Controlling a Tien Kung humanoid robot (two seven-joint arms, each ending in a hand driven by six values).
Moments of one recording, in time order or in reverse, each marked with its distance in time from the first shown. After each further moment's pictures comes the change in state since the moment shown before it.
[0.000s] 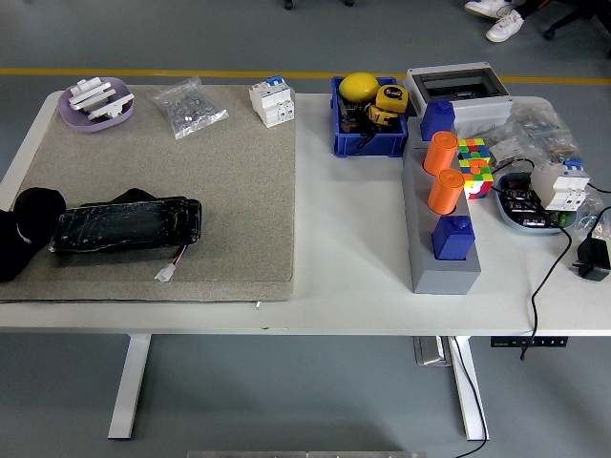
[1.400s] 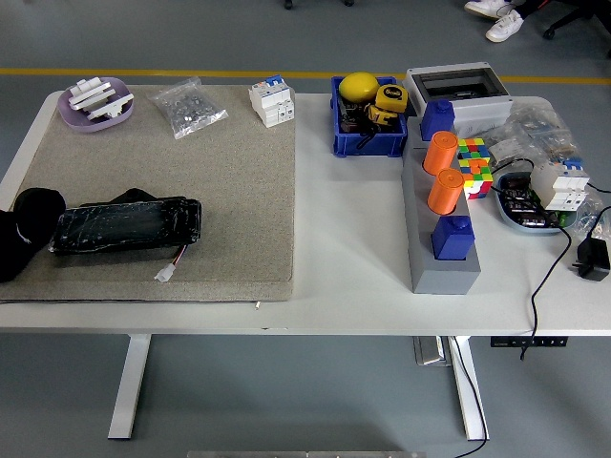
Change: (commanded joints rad) left arm 0.133 -0.073 -0.087 -0.105 -0.011 0.007 -0.032; right arm 0.015 -0.011 -0.097 -0.007 0.031 0.005 -0.001
